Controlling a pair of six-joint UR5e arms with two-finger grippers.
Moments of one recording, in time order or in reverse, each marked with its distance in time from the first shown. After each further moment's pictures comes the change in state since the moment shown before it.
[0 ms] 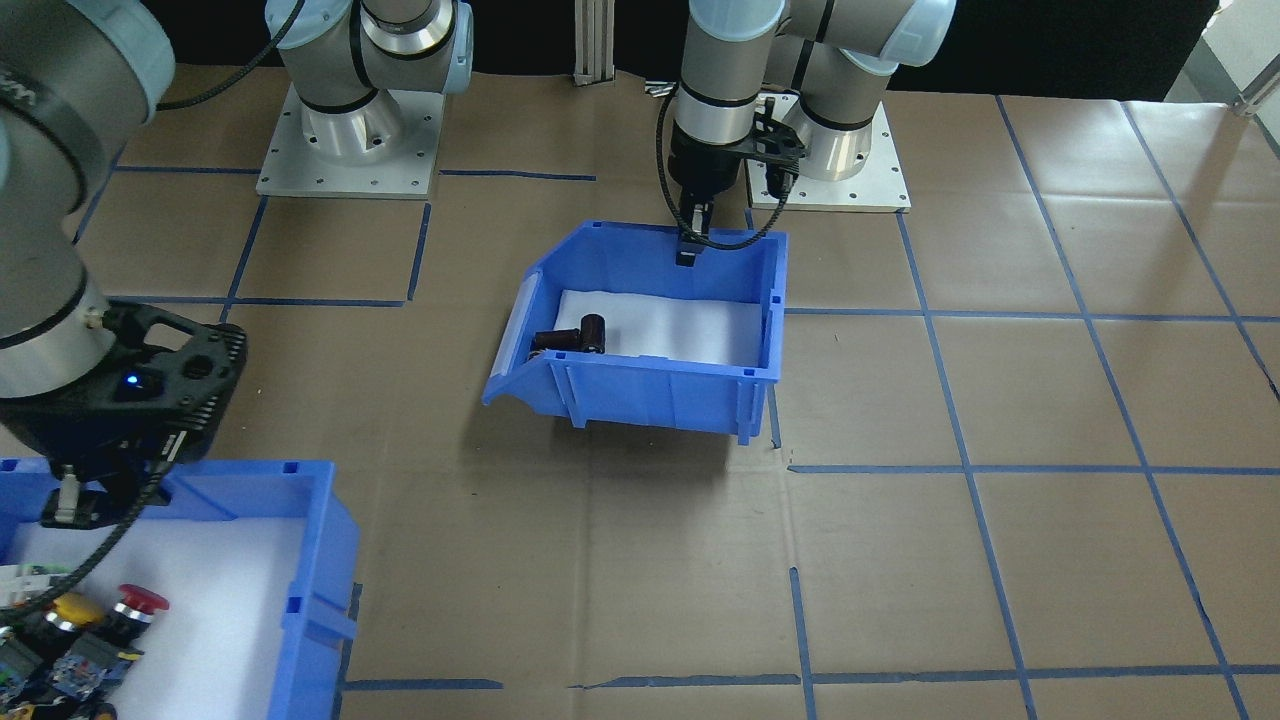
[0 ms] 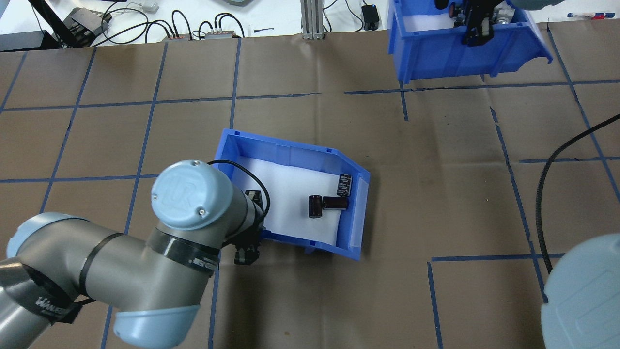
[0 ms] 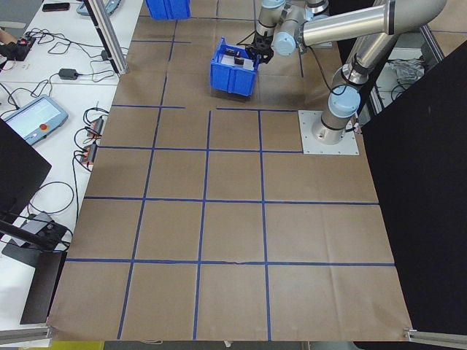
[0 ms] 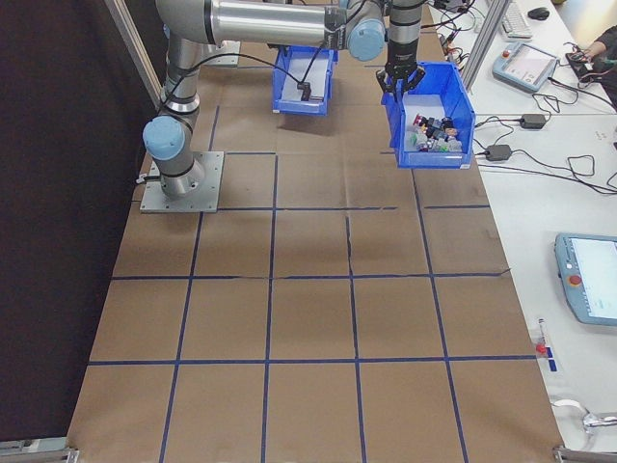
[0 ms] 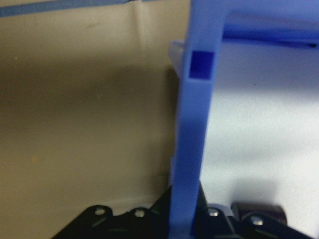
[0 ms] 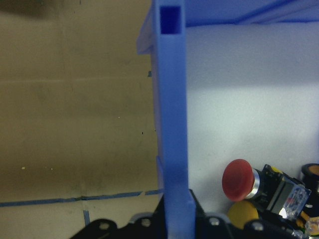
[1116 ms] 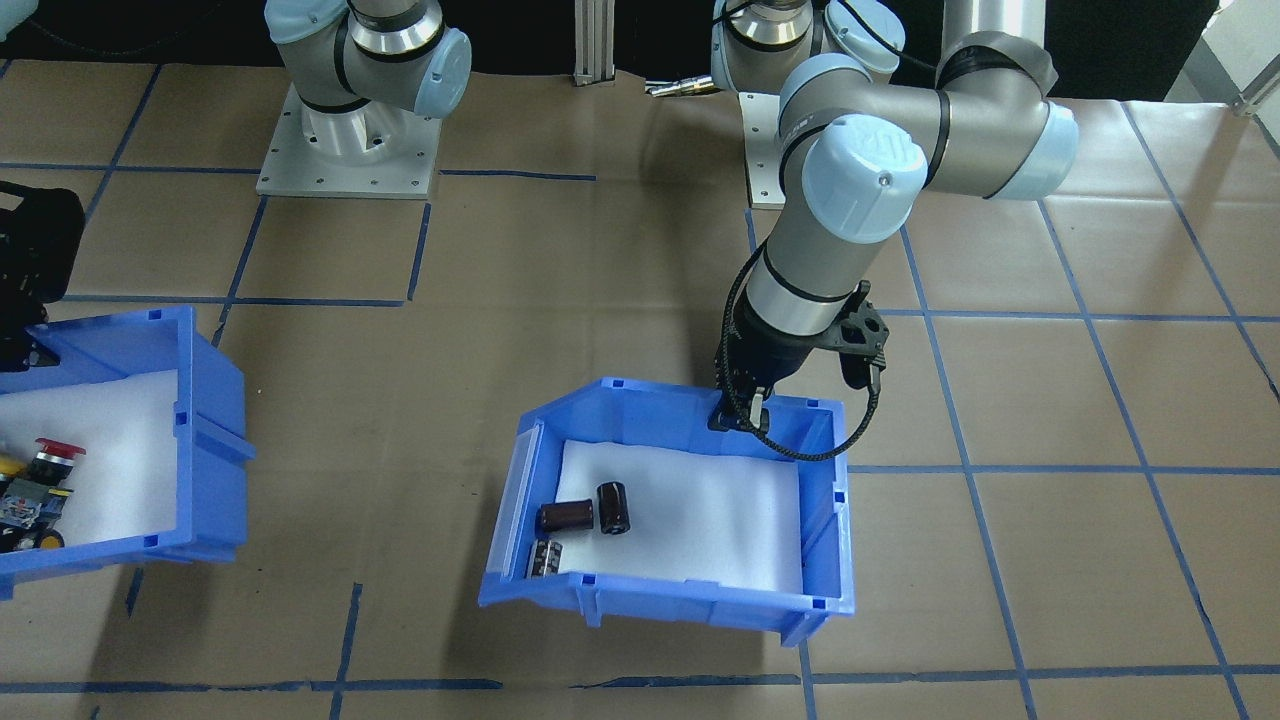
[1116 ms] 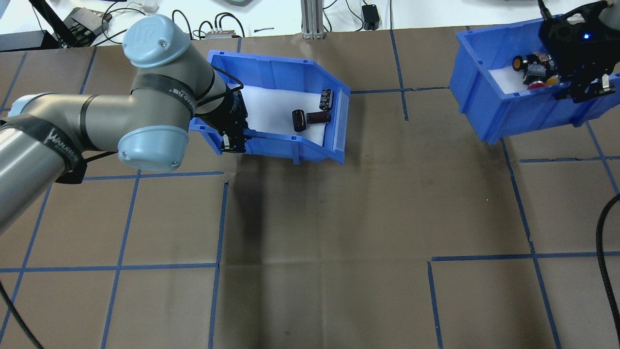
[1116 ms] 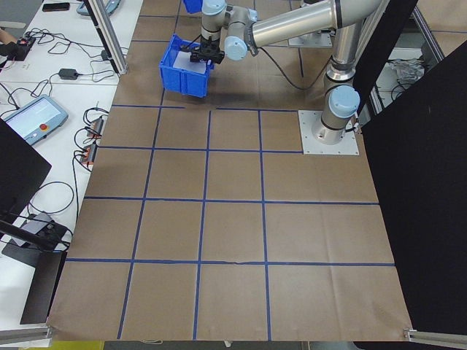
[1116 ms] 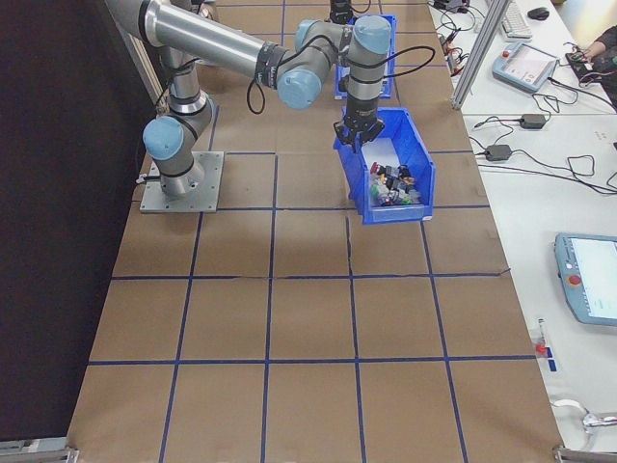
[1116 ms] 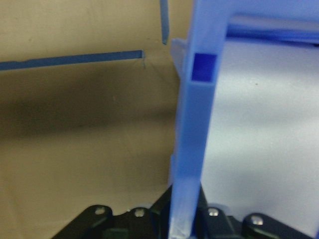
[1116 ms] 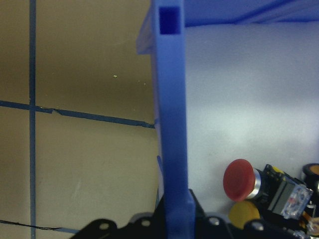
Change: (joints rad) left arm 0.154 -0.438 0.475 -0.029 -0.152 0.065; right arm -0.272 -0.257 0.390 -0.042 0.019 -0.432
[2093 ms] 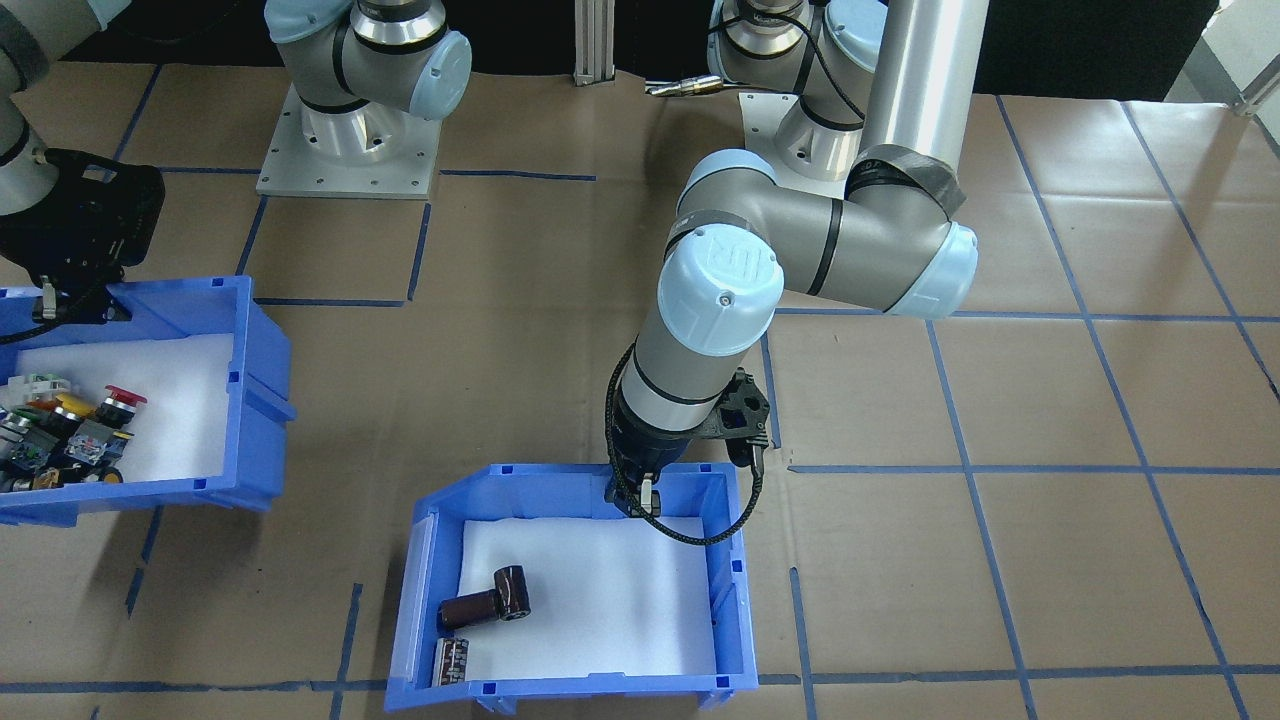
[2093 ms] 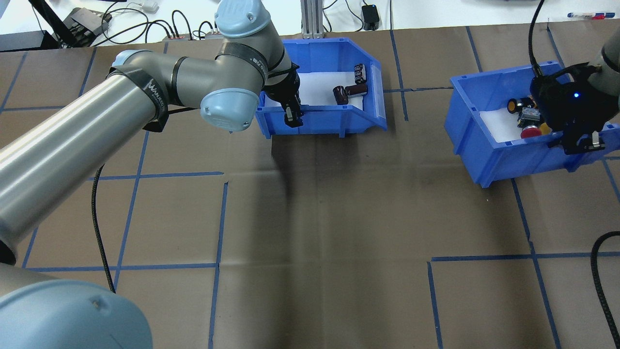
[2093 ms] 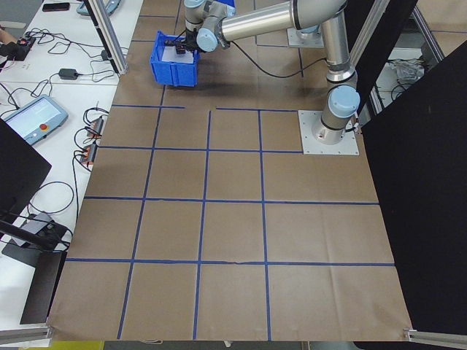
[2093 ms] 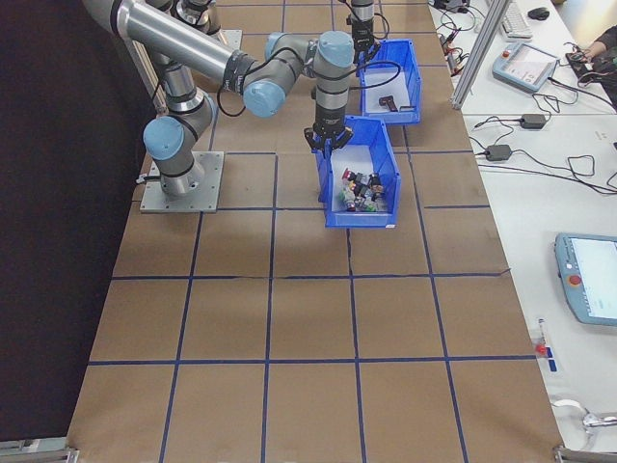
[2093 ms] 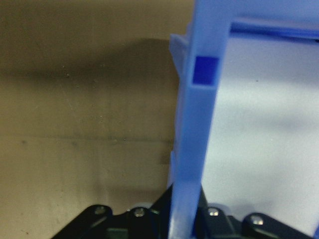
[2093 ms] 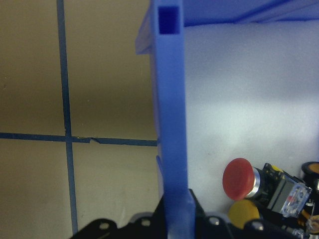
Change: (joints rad) left arm -0.129 -0.222 0.224 0.006 -0.007 -0.259; right arm -0.017 -0.135 0.231 -0.077 -0.002 0.103
